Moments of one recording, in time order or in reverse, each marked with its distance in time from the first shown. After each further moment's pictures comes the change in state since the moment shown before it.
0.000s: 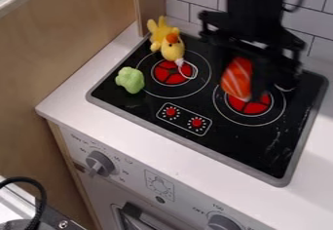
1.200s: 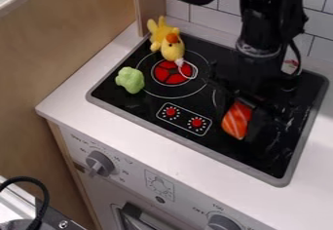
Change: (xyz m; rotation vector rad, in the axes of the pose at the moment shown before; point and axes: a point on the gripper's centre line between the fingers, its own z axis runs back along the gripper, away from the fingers) arm 0.003 0.007 -0.072 0.089 0.077 -0.018
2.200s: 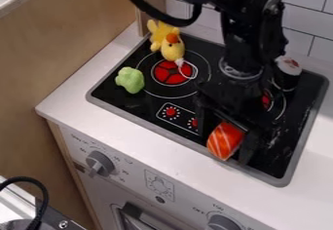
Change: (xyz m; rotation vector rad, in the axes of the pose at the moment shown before) arm -0.013 0.004 -0.013 -0.009 -0.015 -0.006
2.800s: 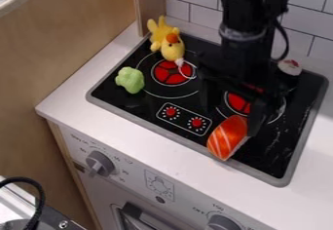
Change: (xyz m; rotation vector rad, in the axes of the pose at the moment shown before) arm 0.007 0.007 0.040 -0.052 -0.023 0.055
